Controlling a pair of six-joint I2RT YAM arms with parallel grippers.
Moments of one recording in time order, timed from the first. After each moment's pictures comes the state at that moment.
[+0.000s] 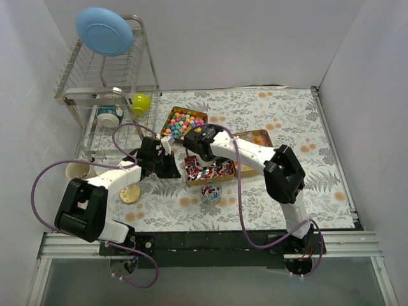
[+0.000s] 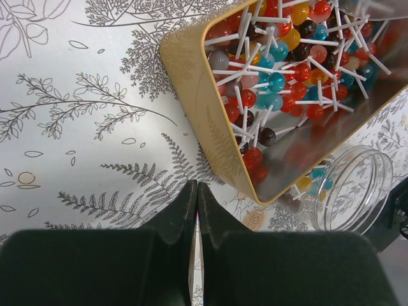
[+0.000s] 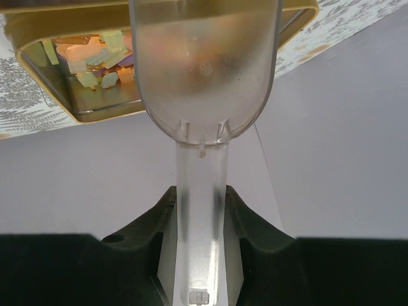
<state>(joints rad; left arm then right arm) -0.36 1.40 0.70 -0.21 0.39 -0.37 0.95 2.03 1.74 -1.34 0.75 -1.01</state>
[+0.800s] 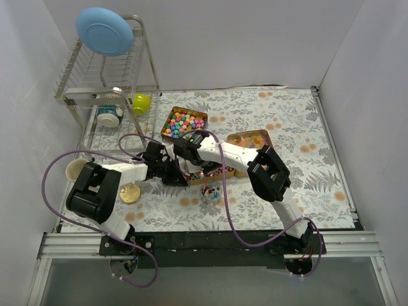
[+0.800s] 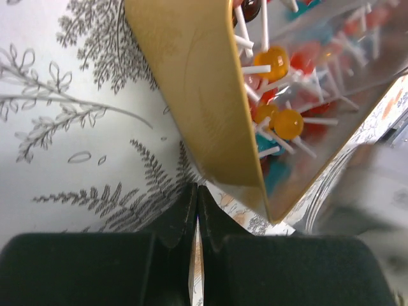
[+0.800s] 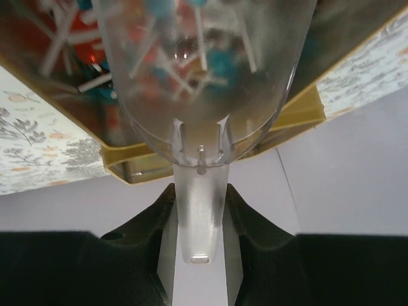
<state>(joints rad) -0.36 1.57 0.65 -0.09 0.56 -0.47 1.01 2.18 1.83 -1.35 0.59 -0.87</state>
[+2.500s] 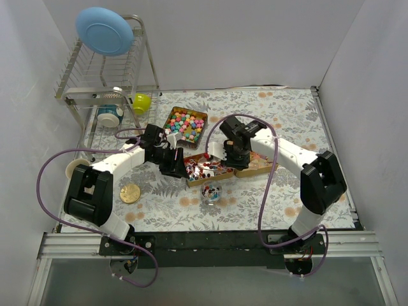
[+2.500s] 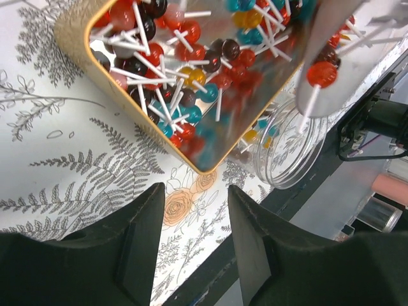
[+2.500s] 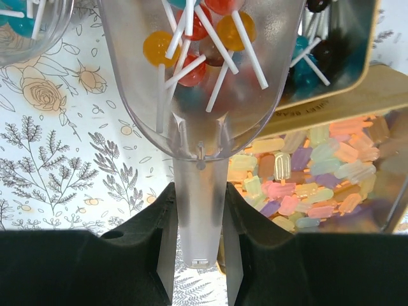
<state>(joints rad) -0.33 1.55 0.94 -0.54 0.64 -0.22 0.70 1.73 1.37 -1.01 -0.09 -0.88</state>
